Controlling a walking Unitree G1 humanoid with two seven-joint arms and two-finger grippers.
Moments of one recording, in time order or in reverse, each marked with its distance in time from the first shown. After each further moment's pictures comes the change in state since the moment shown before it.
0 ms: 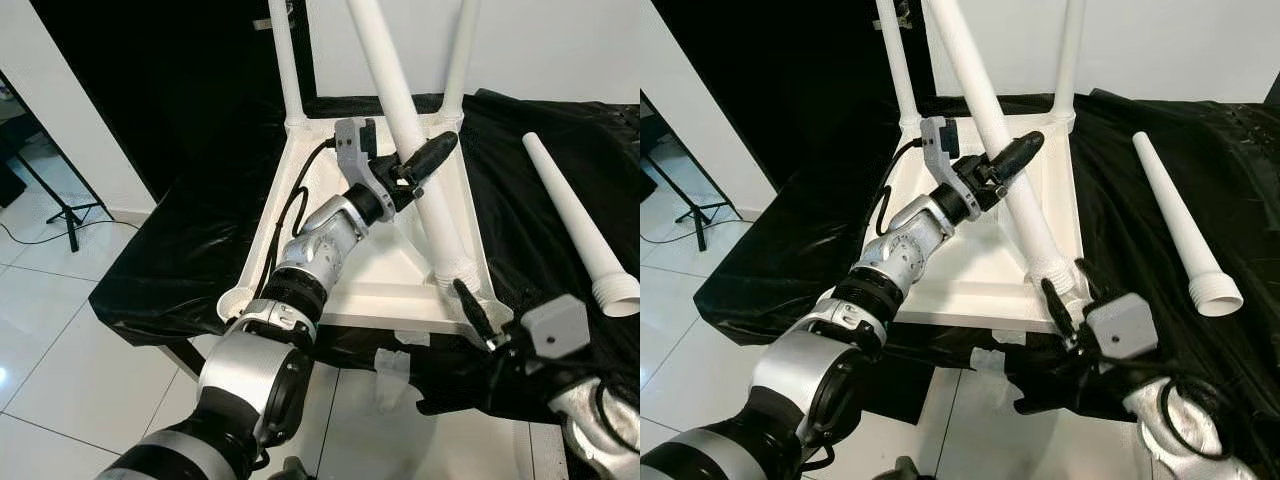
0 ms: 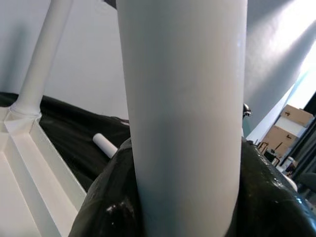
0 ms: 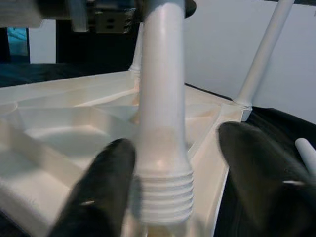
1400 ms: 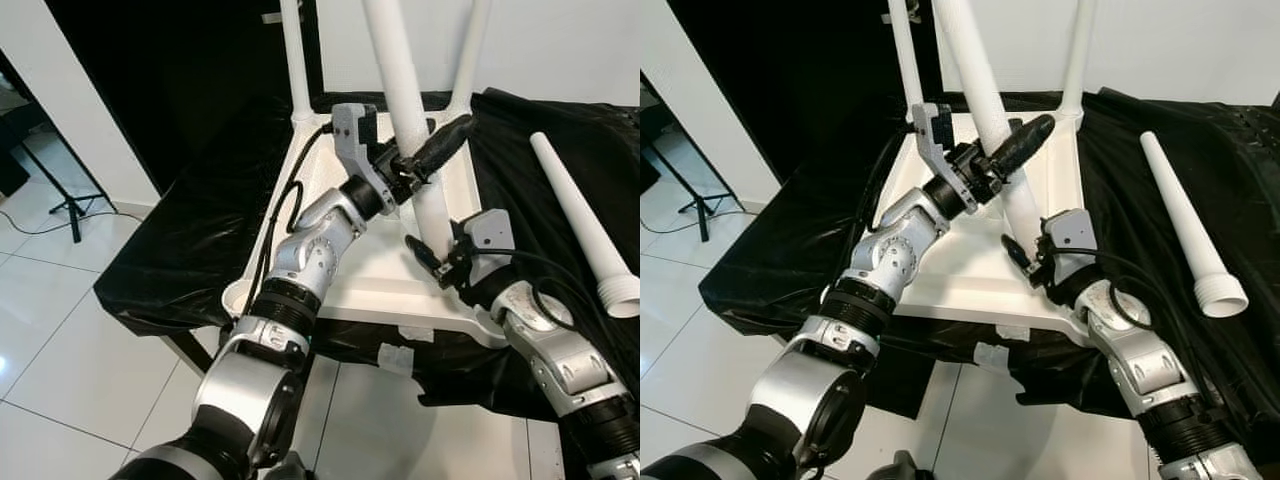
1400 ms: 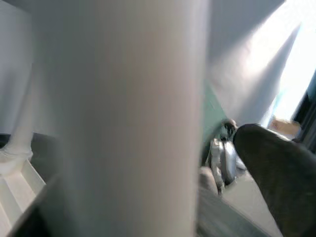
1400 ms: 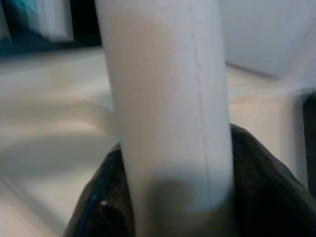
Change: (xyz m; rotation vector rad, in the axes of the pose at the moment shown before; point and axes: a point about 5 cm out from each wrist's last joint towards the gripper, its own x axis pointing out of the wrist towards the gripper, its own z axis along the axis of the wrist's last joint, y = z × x) left arm -0.003 -0.014 0.026 0.052 -0.124 -0.044; right arm 0.085 0.003 -0.033 -0.153 0.140 -0.018
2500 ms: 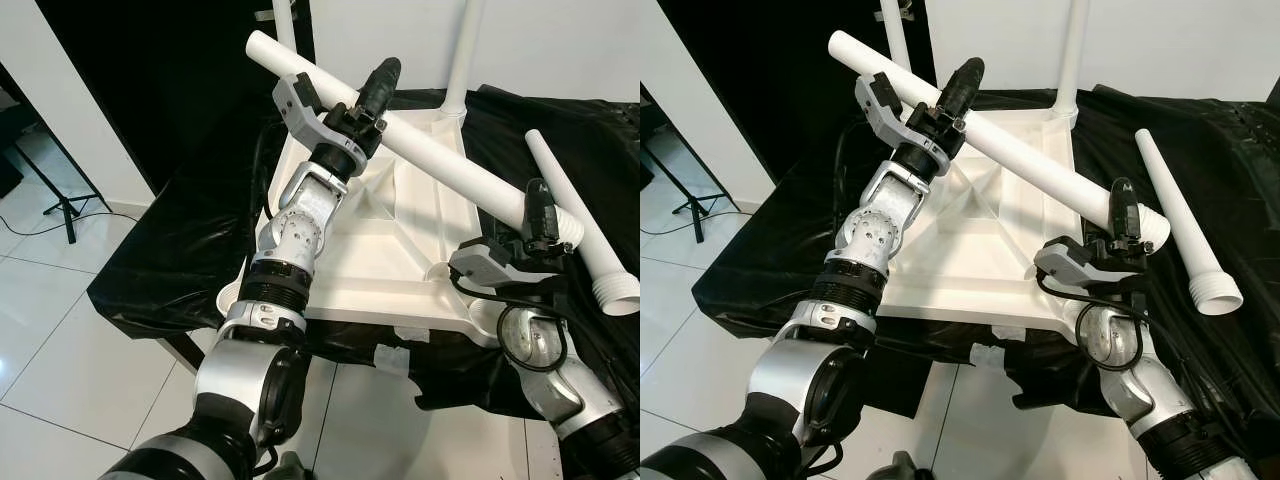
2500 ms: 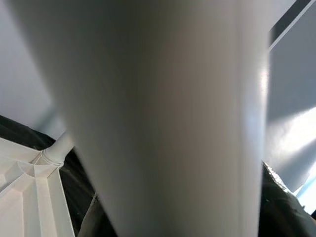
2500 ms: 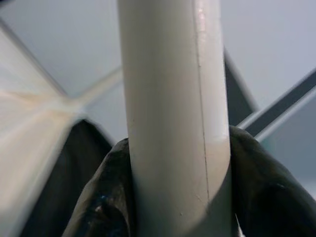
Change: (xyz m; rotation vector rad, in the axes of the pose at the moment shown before) left arm 0.002 0.016 0.032 -0.201 -0.188 0.211; right arm -0.020 -0.011 -0.009 -0.675 -0.047 -0.487
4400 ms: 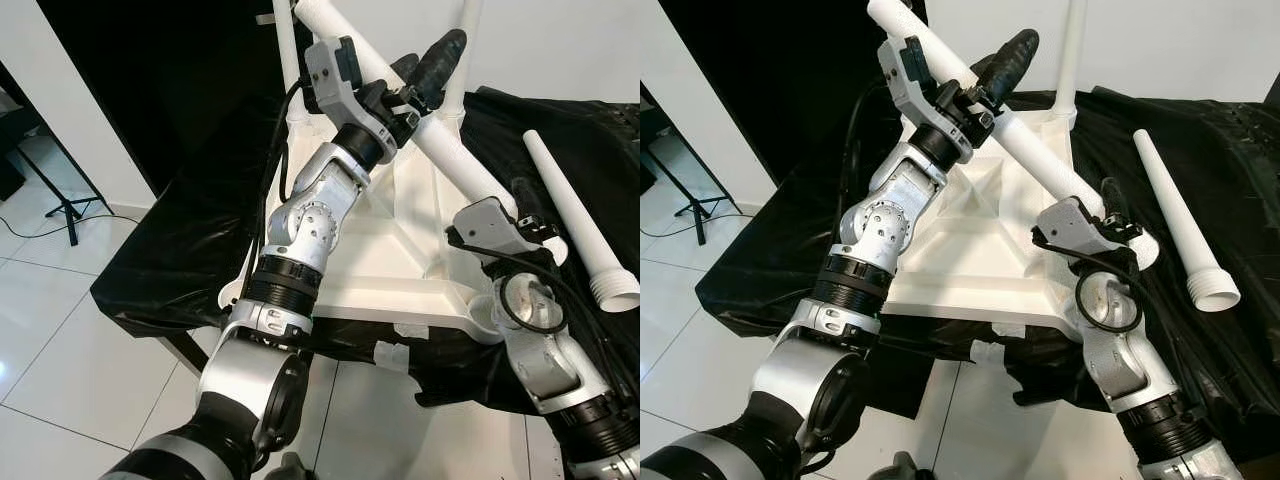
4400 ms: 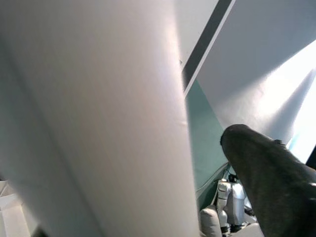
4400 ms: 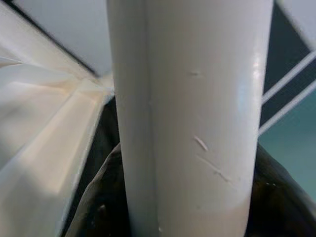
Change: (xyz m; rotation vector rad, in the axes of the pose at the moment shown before) left arm 0.013 -0.040 -0.005 0.145 0.074 -0.166; right arm 0.027 -0.013 0.011 0.172 0.195 0.083
